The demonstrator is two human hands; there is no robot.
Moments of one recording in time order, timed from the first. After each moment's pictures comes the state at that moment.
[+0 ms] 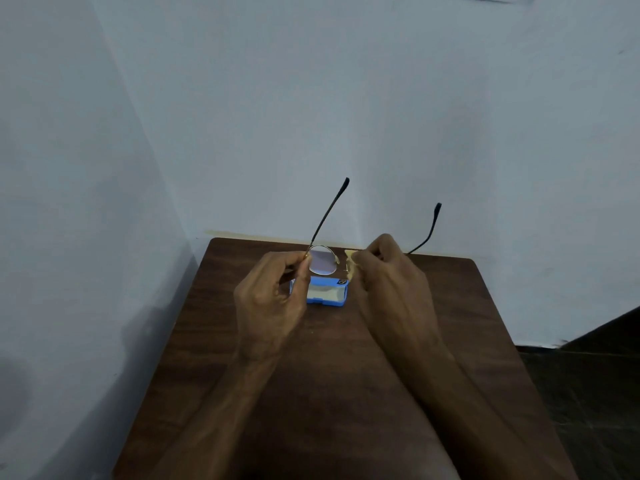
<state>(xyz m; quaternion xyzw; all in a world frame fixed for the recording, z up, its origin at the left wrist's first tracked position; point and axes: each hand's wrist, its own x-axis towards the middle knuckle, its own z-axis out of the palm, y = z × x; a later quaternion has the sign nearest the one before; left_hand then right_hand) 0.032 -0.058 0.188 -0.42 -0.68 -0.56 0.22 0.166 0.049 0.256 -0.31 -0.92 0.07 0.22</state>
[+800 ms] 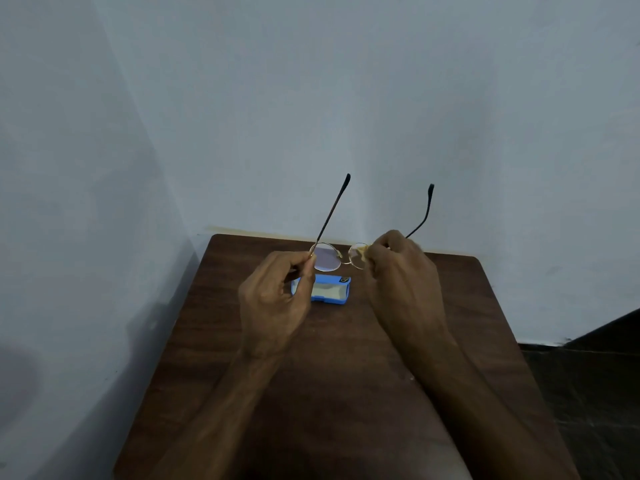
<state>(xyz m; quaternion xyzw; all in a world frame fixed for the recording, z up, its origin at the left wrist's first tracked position) 0.030 -0.052 0.187 -0.43 -0.68 -0.55 0.22 0.161 0.064 0.258 -0.34 -0.91 0.04 0.21</state>
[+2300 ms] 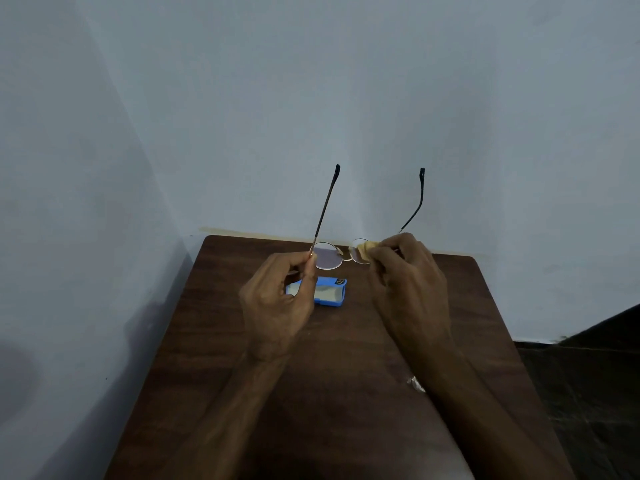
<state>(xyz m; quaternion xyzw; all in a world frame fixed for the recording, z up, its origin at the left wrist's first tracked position) 0.033 -0.031 0.182 -0.39 -0.69 -0.56 0.21 0.170 0.088 0.235 -0.30 -0.89 0.05 0.35</state>
